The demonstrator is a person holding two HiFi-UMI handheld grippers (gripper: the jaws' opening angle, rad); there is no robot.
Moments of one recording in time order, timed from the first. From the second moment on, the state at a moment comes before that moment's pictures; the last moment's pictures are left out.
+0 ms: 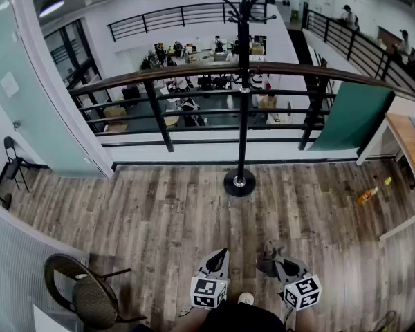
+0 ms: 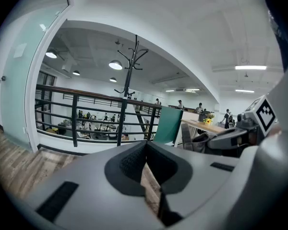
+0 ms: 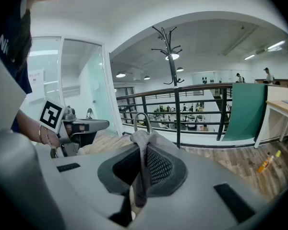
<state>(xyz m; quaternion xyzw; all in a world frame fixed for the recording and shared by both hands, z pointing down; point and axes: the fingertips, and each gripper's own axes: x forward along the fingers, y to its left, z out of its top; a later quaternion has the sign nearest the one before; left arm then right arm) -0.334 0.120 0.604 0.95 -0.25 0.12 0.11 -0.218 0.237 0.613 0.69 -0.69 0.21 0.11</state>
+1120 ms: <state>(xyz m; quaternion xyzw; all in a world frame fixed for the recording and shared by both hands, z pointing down) -0.351 0.077 0.613 0.95 -0.27 0.13 0.11 -0.177 0.190 0.616 0.76 -0.62 0.20 0.06</state>
